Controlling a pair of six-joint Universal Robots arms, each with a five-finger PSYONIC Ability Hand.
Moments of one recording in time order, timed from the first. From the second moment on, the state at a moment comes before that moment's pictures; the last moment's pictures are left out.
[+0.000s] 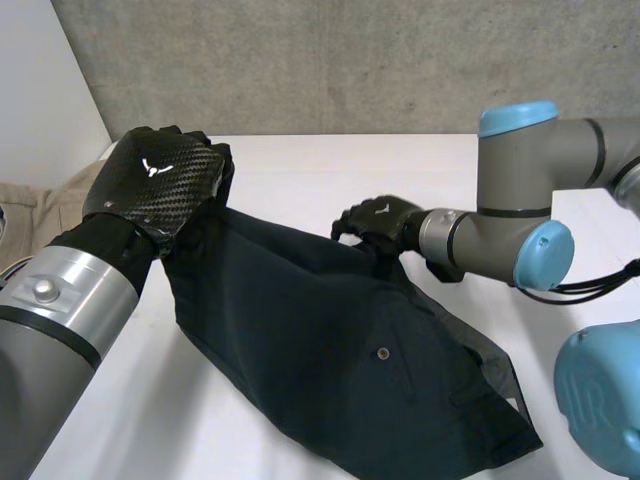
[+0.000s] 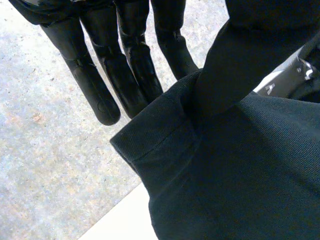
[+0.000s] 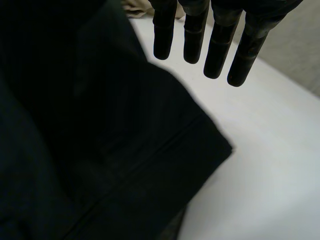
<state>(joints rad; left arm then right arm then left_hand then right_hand) 4.15 -1.47 -1.73 3.24 -1.59 3.46 2.02 -0.51 0.44 0.62 1.08 2.69 1.10 1.13 1.12 1.13 0.94 0.31 0.37 0.36 0.35 0.17</state>
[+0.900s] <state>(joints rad) 4.17 -1.97 -1.37 3.26 -1.60 3.47 1.97 -1.02 0.91 0.51 1.39 2.40 1.13 1.18 1.17 1.18 0.97 0.98 1.18 1.19 1.19 0.98</state>
